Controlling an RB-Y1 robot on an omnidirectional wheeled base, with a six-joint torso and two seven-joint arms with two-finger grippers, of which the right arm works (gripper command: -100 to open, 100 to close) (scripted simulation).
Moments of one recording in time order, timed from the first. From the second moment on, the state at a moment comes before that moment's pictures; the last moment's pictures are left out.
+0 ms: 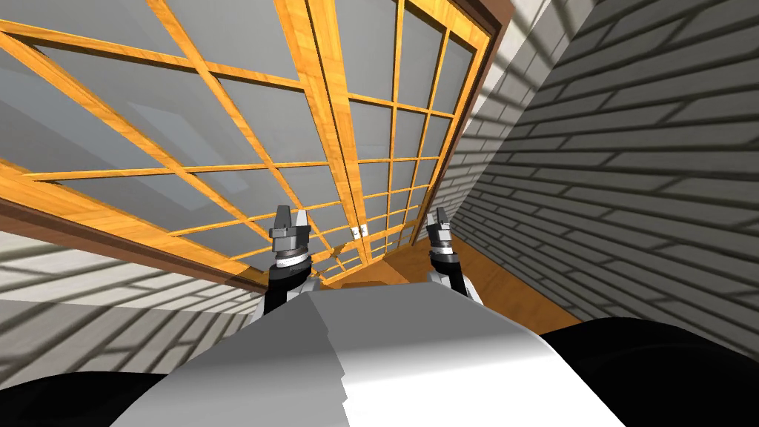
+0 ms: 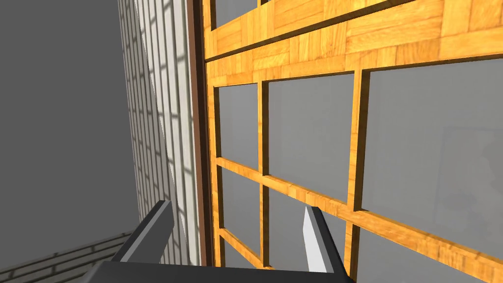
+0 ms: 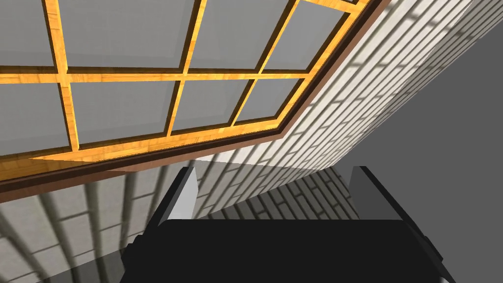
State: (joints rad) arm 0.52 -0.03 0.02 -2.21 0.09 -0.53 0.01
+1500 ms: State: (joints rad) arm 0.54 -0.10 -0.01 -2.07 0.07 -0.58 0.20
